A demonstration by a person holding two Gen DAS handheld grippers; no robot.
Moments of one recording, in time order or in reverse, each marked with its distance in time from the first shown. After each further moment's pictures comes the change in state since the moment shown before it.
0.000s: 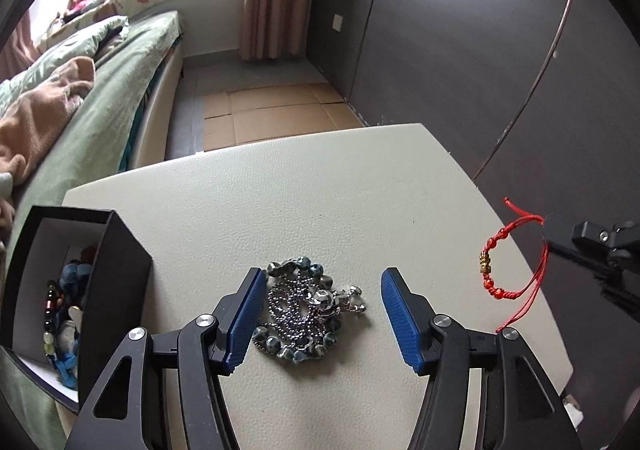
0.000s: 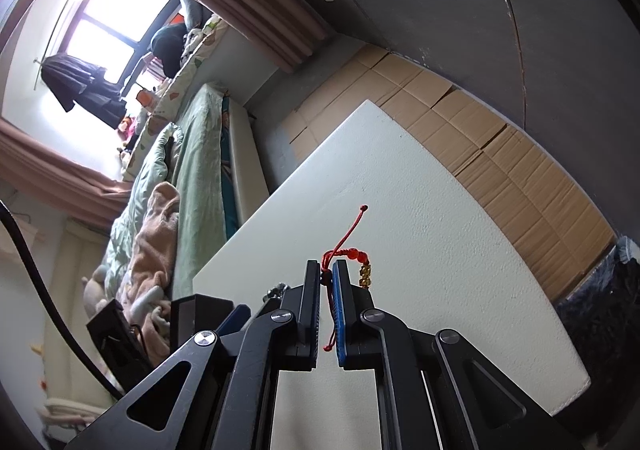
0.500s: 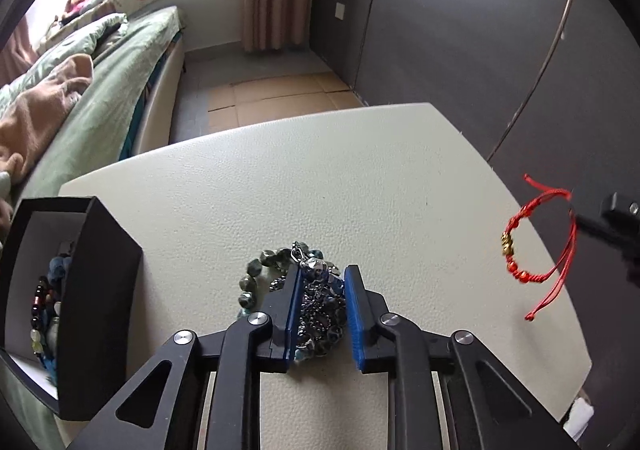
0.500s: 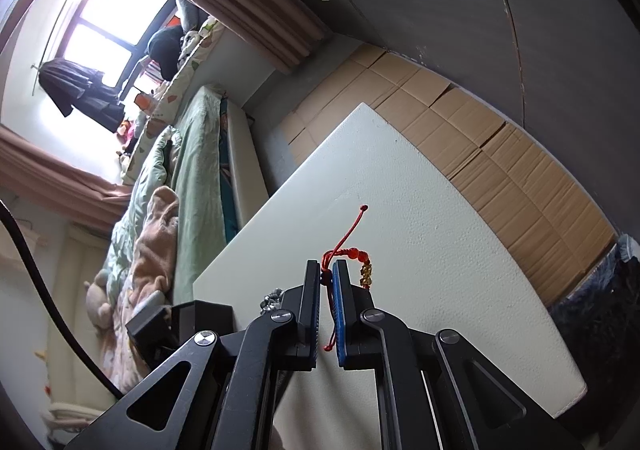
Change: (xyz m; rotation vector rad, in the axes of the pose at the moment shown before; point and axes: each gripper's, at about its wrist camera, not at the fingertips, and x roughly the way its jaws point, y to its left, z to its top) left arm 0.007 0.006 -0.011 0.000 0.022 0.026; right arm -0.001 -0.006 0.003 0.016 0.002 0.002
